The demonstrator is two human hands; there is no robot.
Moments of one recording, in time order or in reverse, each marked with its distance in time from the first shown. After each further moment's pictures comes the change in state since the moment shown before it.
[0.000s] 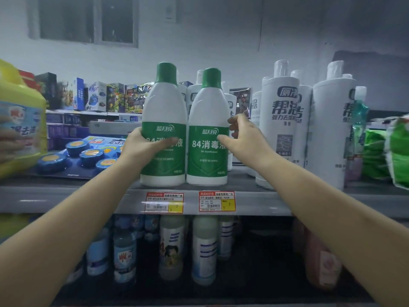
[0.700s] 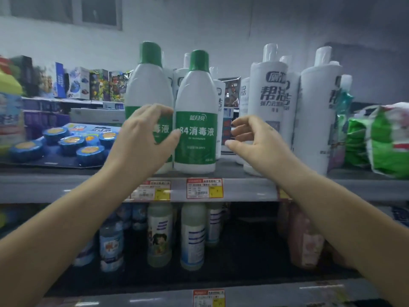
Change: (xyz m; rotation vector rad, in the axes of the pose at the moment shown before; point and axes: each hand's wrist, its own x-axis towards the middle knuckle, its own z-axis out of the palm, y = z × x) left_hand -0.073 0.030 0.015 0.566 0.048 0.658; right_hand -0.059 0.006 -0.029 0.047 -0.010 0.007
